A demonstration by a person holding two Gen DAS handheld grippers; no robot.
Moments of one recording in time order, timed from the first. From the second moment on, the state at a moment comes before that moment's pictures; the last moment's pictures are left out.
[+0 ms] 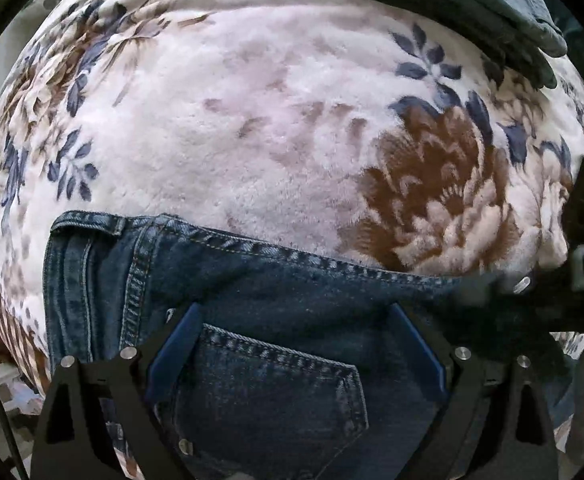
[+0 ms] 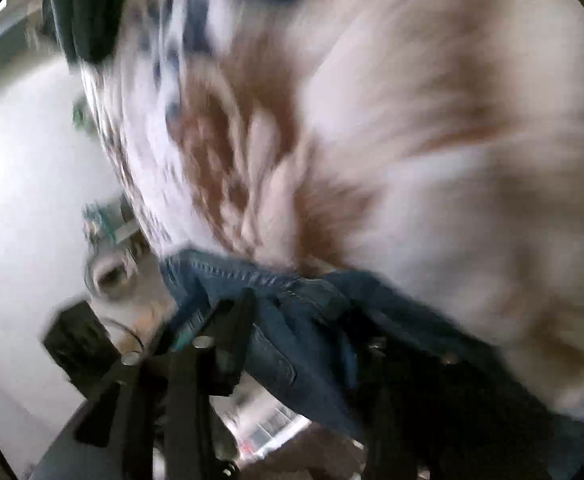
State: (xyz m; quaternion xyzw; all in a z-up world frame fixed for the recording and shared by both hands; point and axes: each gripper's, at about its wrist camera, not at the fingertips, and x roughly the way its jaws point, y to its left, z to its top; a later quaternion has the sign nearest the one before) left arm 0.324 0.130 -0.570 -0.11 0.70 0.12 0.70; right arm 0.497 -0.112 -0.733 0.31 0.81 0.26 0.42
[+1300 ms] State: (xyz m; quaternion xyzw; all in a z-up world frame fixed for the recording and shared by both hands) left arm 0.326 -0.105 -0.529 0.03 0.64 0.00 0.77; right arm 0.321 -0.466 -0.598 0.42 0.56 -0.07 0.71
